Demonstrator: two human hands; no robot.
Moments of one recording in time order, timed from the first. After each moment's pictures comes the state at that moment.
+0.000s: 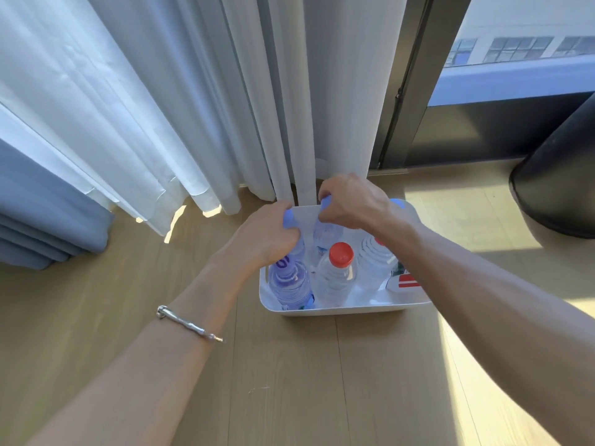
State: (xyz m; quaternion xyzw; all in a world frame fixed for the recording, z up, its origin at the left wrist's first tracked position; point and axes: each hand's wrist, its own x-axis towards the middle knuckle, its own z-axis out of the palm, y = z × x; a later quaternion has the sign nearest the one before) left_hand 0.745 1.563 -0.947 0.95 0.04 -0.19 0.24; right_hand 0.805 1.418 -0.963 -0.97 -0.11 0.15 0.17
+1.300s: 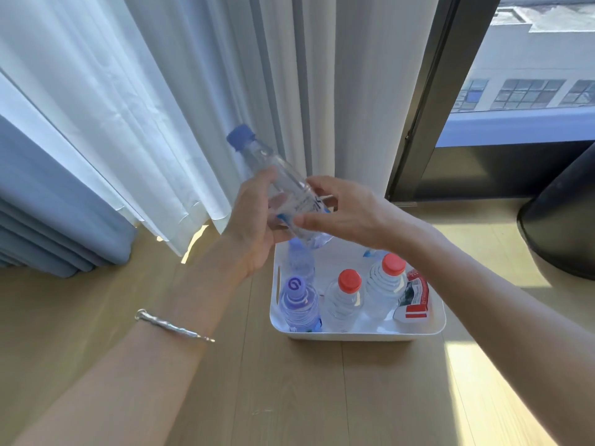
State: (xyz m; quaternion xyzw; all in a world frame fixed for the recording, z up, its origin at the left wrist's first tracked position) left_hand 0.748 1.571 -0.888 0.61 0.20 -0.04 0.76; right_hand 0.777 1.421 -0.895 -0.87 -0.21 0.17 0.41
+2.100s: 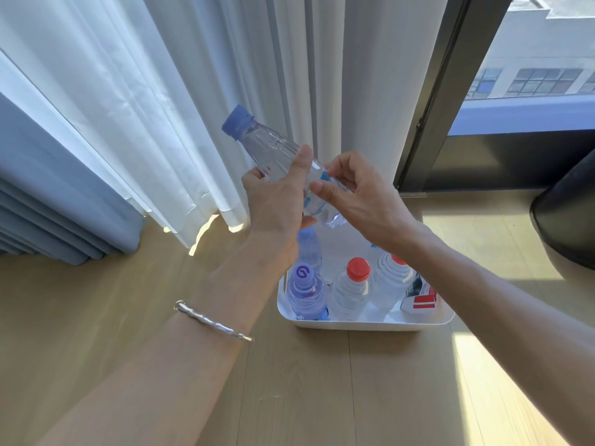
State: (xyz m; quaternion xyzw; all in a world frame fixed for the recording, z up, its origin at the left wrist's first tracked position) left_hand 0.742 1.546 -0.893 0.61 0.25 0.06 0.75; right_hand 0.768 1.427 -0.916 -0.81 -0.17 0.04 0.56
